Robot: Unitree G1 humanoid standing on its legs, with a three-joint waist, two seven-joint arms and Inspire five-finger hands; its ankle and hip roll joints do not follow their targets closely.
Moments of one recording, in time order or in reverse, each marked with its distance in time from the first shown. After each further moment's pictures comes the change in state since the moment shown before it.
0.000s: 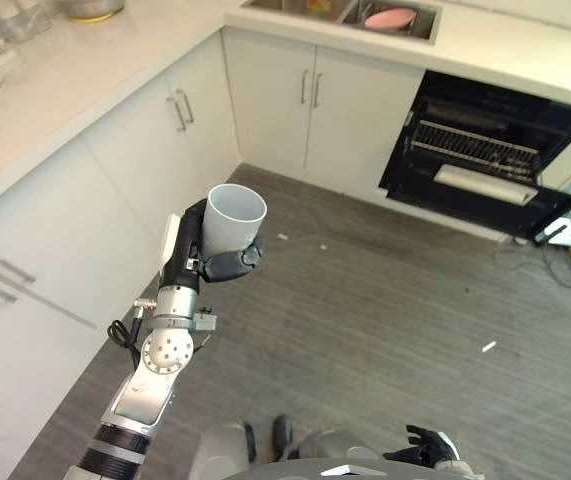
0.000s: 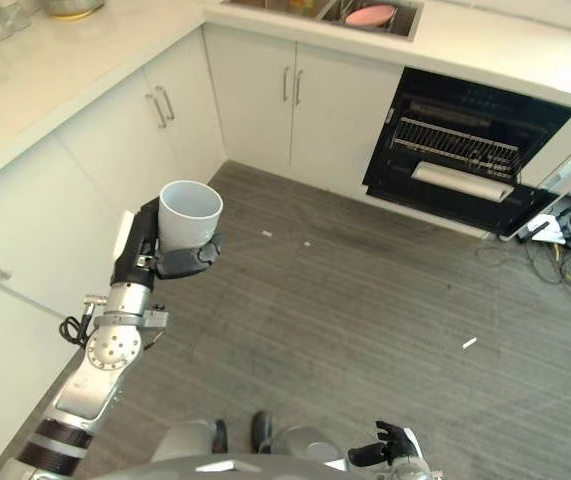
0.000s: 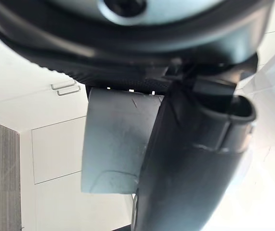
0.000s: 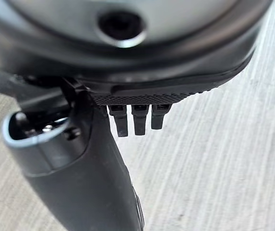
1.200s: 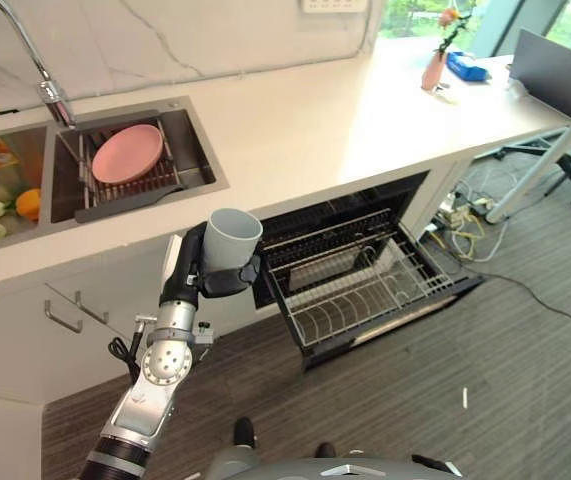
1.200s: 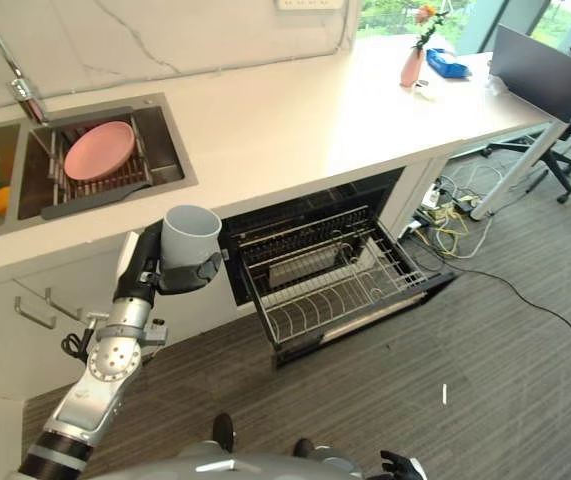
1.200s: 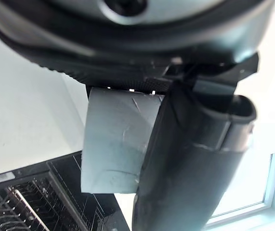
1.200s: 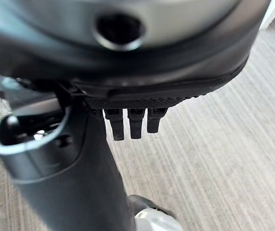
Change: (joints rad) left arm 0.041 0.016 0.008 0.041 0.030 0.026 -0.025; right arm 0.084 -0.004 0.037 0.027 -0.022 0.001 0.000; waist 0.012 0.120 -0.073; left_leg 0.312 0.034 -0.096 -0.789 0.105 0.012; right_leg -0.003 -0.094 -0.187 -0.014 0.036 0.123
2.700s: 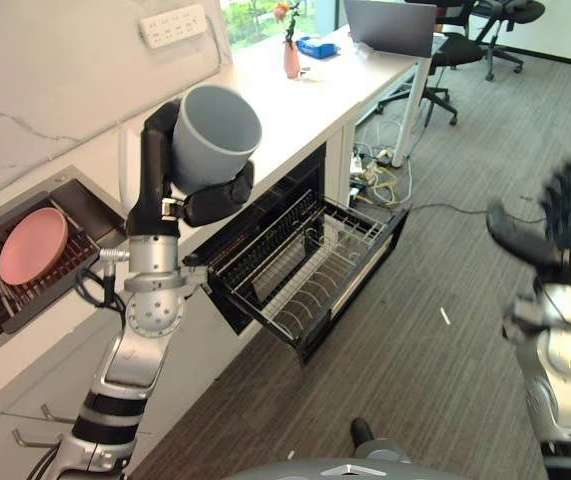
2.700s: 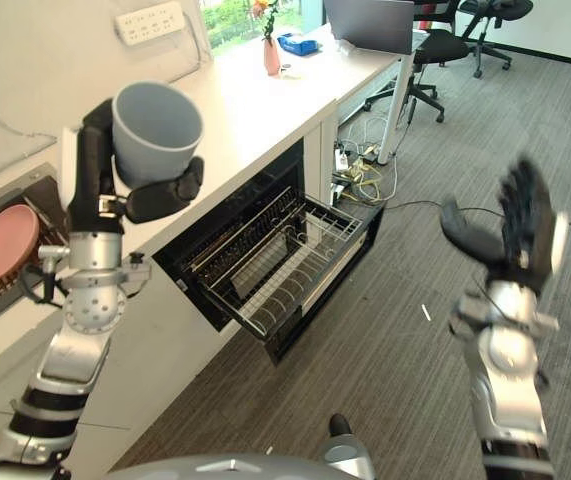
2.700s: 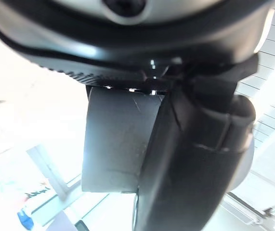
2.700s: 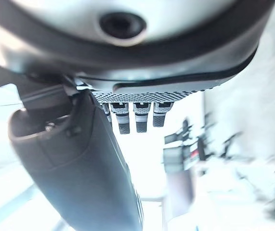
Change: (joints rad) left arm -0.293 0.018 0.054 -0.218 0.227 -0.016 0.092; right arm -0.178 -0.242 -0.272 -1.495 0.221 -0.184 -0.168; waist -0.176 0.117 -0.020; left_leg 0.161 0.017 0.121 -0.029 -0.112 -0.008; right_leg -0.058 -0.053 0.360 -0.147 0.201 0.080
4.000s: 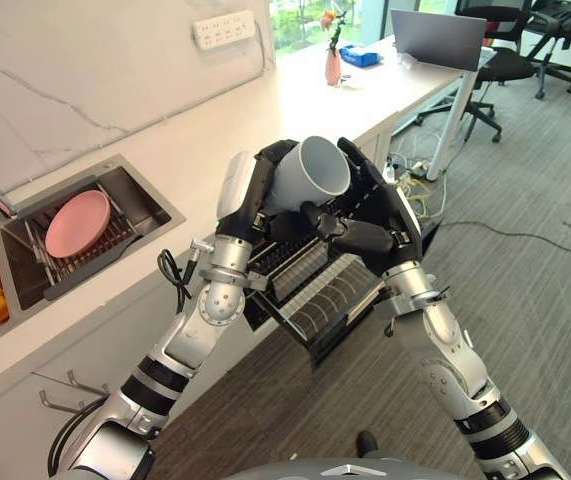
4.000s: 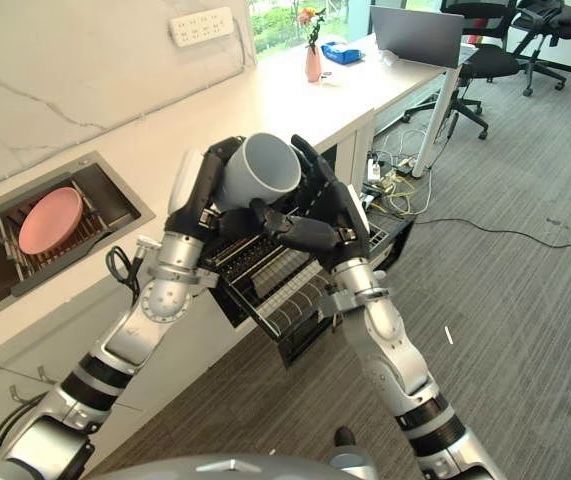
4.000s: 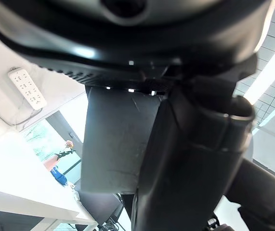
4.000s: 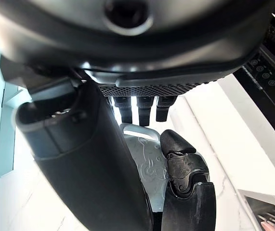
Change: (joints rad) left arm -0.110 -0.036 -0.287 0.211 0.110 0.031 -0.017; right arm -0.098 0.102 0.447 0.043 0.307 0.070 0.161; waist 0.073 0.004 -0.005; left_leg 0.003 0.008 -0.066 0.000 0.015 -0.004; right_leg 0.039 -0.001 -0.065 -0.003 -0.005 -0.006
